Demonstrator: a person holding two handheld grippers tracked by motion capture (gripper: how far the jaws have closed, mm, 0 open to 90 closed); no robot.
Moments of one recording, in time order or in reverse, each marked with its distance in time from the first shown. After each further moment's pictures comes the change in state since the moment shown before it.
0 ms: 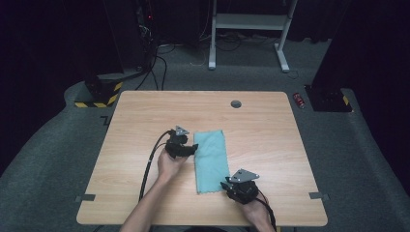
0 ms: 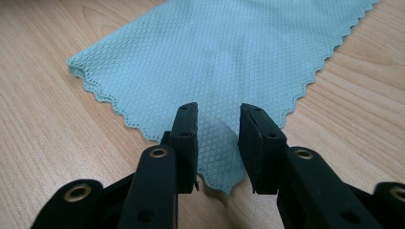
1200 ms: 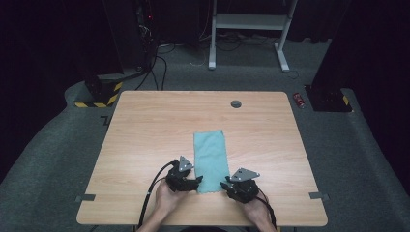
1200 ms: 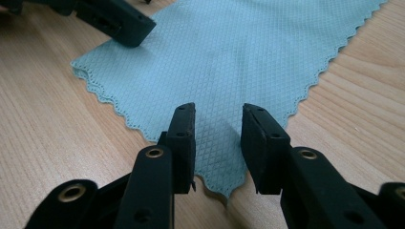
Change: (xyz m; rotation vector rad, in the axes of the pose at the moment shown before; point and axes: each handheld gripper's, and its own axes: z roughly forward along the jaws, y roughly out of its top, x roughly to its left) left arm -0.065 -0.066 -0.045 0.030 -0.032 0.118; right arm -0.004 0.001 0.001 -0.001 0.028 0.000
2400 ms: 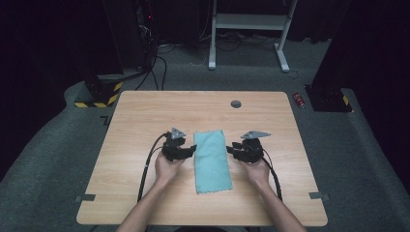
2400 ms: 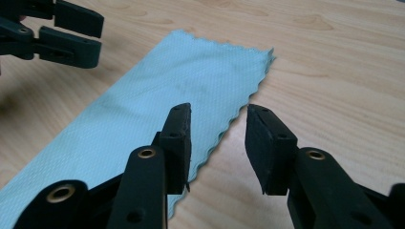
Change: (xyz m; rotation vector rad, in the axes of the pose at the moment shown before) left arm 0.084 0.062 0.033 -0.077 0.041 -0.177; right arm -0.103 0.063 0.025 -0.076 0.004 0.224
